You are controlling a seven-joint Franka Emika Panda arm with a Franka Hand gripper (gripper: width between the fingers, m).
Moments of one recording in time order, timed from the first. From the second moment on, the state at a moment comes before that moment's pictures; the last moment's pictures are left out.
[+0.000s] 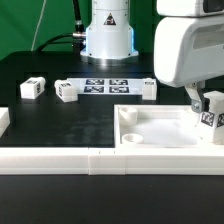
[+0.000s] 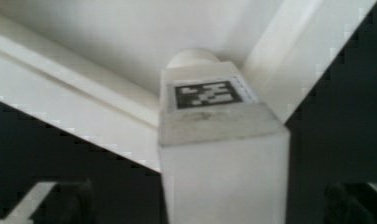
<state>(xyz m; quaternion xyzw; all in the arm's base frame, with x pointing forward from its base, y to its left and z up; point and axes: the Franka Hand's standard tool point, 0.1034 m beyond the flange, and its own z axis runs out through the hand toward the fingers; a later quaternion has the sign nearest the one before) 0.646 0.125 0.087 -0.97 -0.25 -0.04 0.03</state>
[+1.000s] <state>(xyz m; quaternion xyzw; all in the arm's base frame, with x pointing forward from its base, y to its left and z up) 0.647 0.124 0.088 -0.98 -0.17 -0.04 0.04</state>
